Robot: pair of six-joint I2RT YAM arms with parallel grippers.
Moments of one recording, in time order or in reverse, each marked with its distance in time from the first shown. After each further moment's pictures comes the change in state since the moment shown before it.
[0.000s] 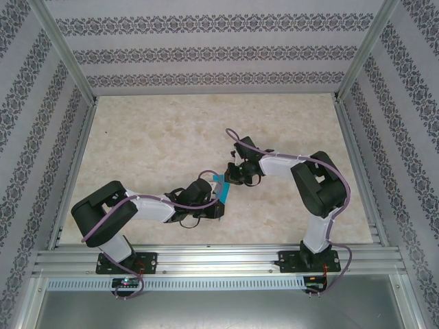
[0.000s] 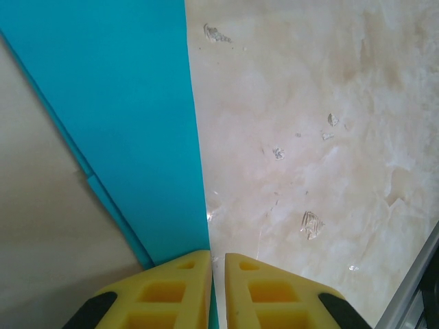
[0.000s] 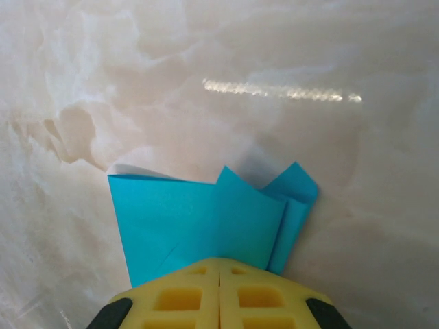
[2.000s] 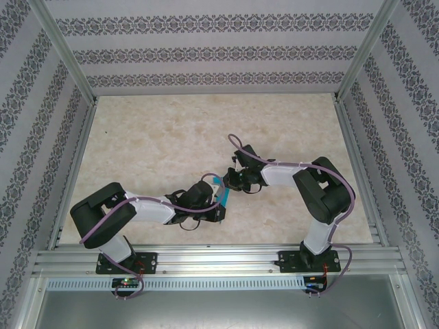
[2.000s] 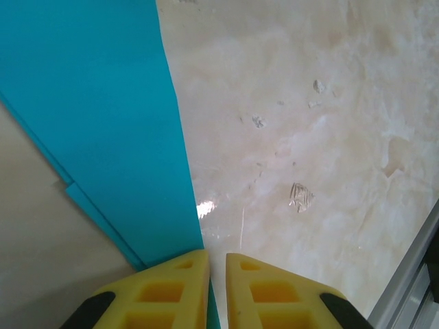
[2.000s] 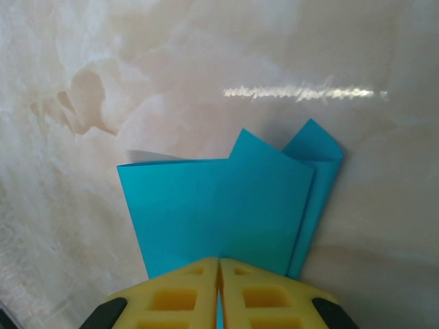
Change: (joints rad) left arm -0.034 -0.018 -0.002 -0.025 0.009 0.048; right arm 0.051 -0.076 -0.151 0.165 -0.006 0.150
